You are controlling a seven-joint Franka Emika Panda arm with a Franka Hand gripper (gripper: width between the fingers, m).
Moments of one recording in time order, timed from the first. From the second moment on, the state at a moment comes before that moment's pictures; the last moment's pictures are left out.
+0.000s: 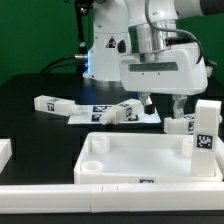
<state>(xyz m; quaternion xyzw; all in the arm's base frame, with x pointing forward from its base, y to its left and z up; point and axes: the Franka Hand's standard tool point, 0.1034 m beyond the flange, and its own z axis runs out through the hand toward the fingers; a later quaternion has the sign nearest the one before) 0.460 0.066 0.045 -0.85 0.52 -0.01 0.11</state>
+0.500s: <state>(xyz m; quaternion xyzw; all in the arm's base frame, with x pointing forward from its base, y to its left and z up) 0.450 0.102 0.040 -0.80 0.55 0.16 0.19</state>
